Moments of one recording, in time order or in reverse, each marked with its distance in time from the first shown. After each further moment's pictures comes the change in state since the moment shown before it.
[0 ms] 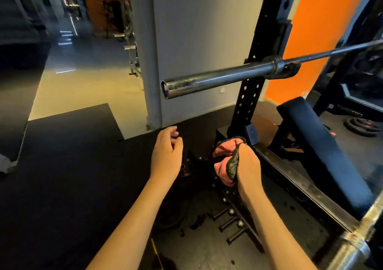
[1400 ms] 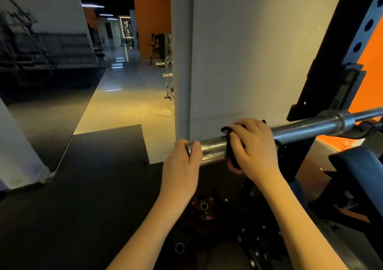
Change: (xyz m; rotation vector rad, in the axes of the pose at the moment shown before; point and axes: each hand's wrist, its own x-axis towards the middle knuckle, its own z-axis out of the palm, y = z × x) left_hand 0.128 0.044 -0.008 0.123 0.071 0.041; right_hand 0.182 -0.109 0.012 -0.421 0.380 -1.010
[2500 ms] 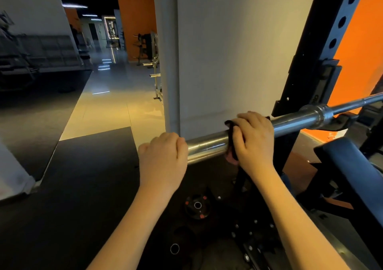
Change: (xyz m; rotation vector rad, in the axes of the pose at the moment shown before) left_hand 0.013 0.015 -0.013 0.478 0.120 0.264; right_hand -0.002 0.031 -0.003 -0.037 0.107 0.131
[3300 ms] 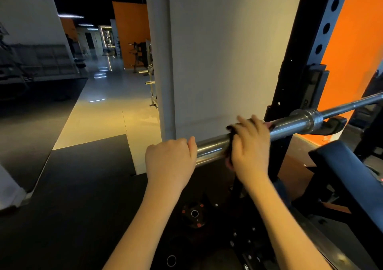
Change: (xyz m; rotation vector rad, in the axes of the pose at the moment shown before) left_hand 0.023 0.030 0.022 0.404 -0.086 0.061; right_hand -0.008 0.012 0.005 -0.032 0.003 0.165
